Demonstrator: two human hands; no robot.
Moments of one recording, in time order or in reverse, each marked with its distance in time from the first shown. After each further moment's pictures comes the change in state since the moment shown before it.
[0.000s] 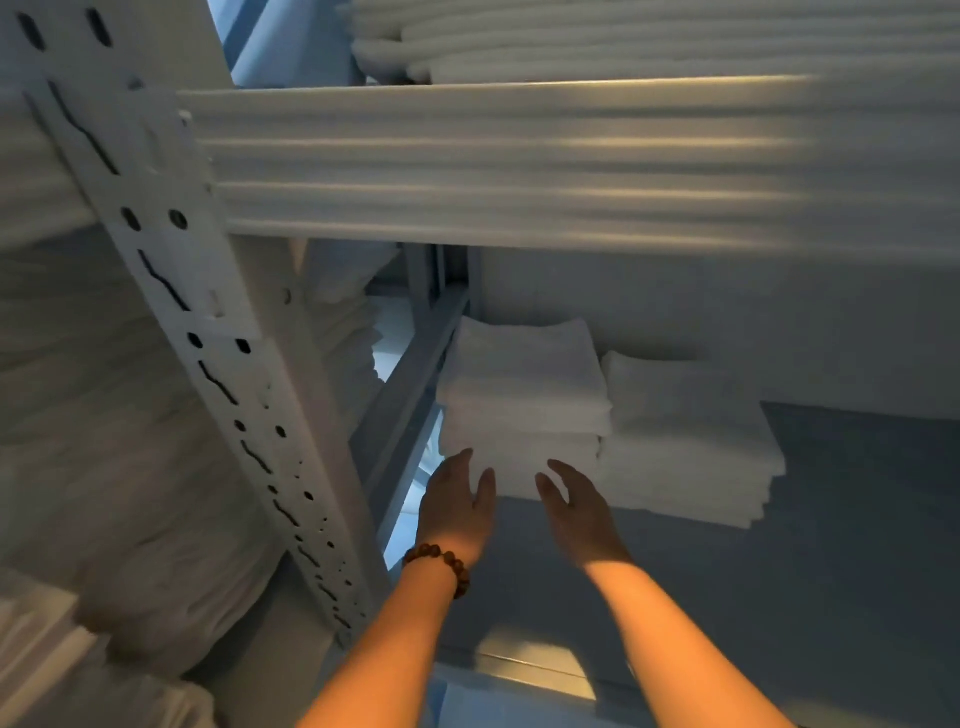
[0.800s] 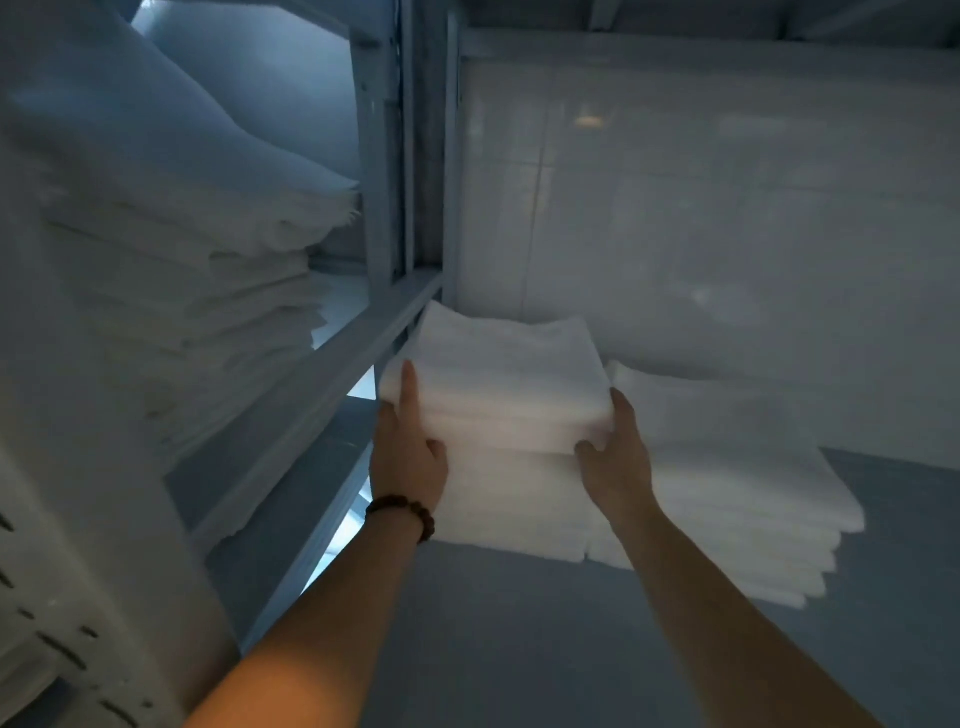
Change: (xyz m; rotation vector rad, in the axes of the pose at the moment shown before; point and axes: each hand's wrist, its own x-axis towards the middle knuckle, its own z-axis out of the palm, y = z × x) left_hand 0.147 -0.054 0.075 -0.017 0.383 0.165; right_hand 0.174 0.072 -0.013 -0.030 0.321 -0.134
